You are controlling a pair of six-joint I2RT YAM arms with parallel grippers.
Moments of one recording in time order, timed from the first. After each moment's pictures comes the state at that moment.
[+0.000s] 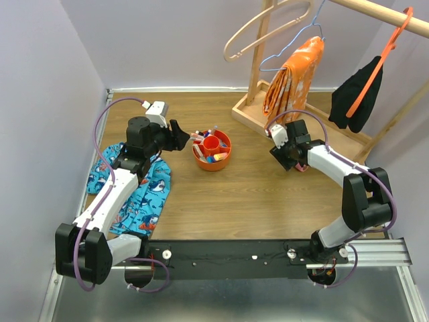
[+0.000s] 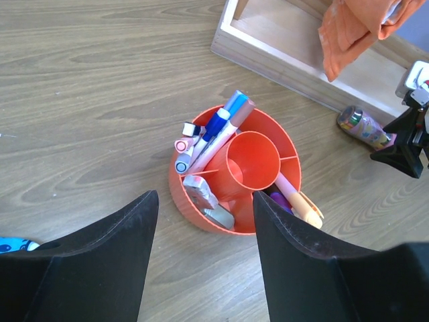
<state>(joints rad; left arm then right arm) -0.22 1.15 0.85 -0.01 0.32 -0.28 0.25 1.56 0.95 -0.39 0.06 -0.53</state>
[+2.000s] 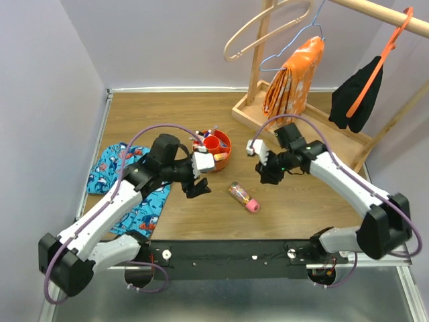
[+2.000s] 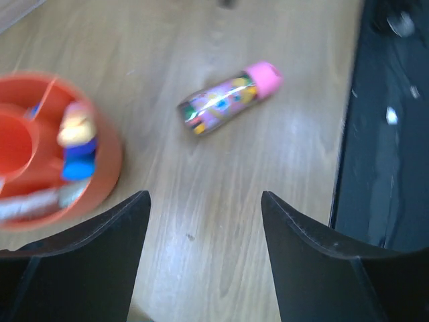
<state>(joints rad) -0.53 1.02 0.88 -0.49 0.64 0.40 0.49 1.41 1.07 -0.83 -0.47 -0.75</state>
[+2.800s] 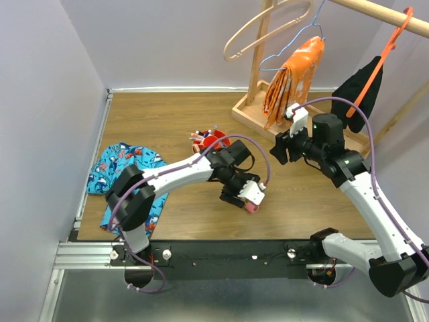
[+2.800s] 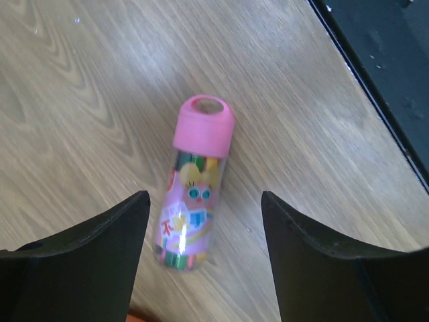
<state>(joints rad) -0.93 1.71 1.29 -0.72 0.62 1.15 0.37 1.05 1.10 -0.59 -0.25 -0.15</state>
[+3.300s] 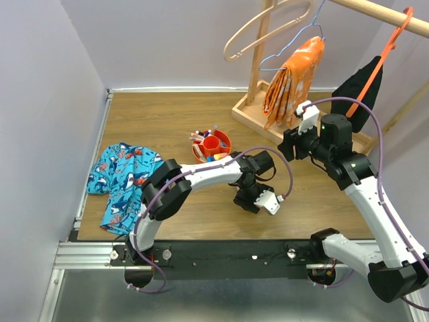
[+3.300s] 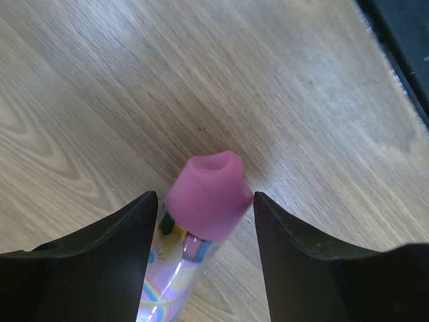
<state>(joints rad) -1.04 2.02 1.55 -0.85 0.50 1.17 0.32 1.00 1.10 -0.59 -0.18 -0.12</state>
